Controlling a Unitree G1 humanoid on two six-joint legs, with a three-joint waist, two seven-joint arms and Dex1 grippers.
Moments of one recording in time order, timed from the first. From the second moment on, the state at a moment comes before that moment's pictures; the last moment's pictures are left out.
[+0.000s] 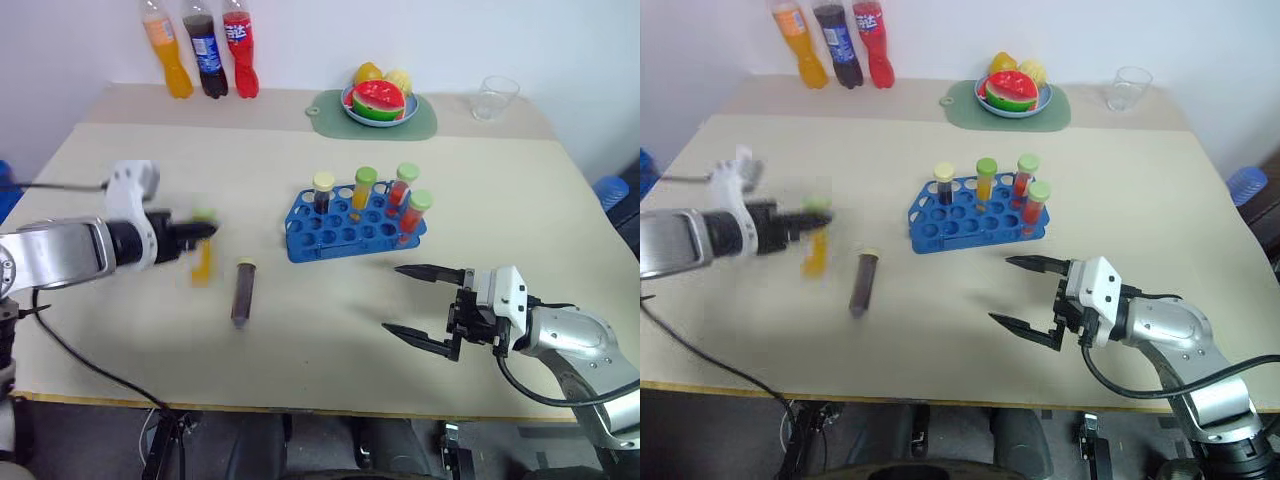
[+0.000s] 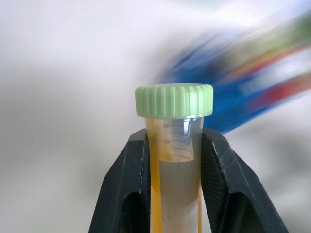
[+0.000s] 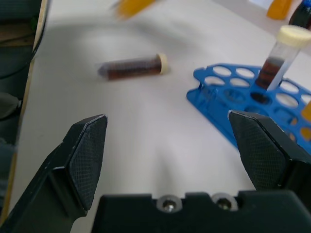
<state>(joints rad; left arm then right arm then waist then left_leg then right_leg) -0.42 0.94 0.34 -0.35 -1.62 1.06 0.01 0.04 -0.73 -0.08 -0.52 0.47 0.23 0.95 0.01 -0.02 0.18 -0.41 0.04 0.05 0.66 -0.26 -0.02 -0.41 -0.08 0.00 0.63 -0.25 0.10</state>
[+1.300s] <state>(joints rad) -0.76 0.15 -0.03 0.40 -0.51 0.04 -0.93 0.33 -0.67 -0.38 -0.73 0.52 0.41 0.67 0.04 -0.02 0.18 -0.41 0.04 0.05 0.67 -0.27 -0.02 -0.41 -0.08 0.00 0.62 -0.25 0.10</state>
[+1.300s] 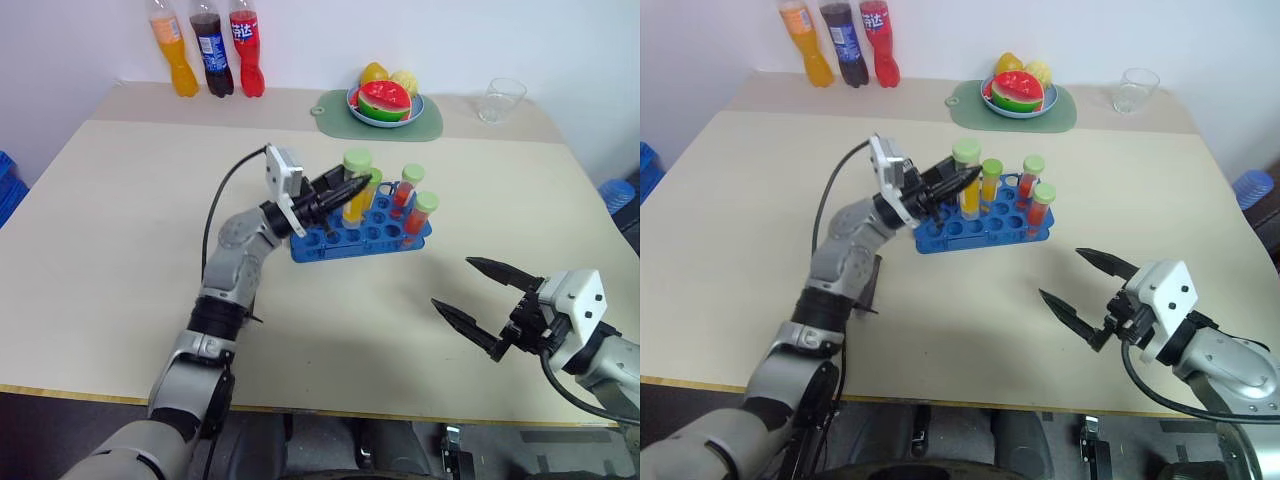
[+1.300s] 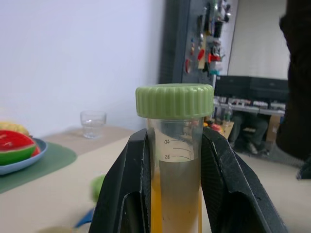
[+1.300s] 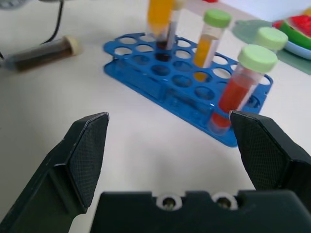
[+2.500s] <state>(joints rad) -0.97 0.00 -0.06 0.90 -0.21 -0.25 -1.05 0.39 -0.46 -0.16 -0.70 0.25 0.28 0.46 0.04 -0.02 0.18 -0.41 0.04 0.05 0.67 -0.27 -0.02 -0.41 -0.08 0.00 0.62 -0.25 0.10</state>
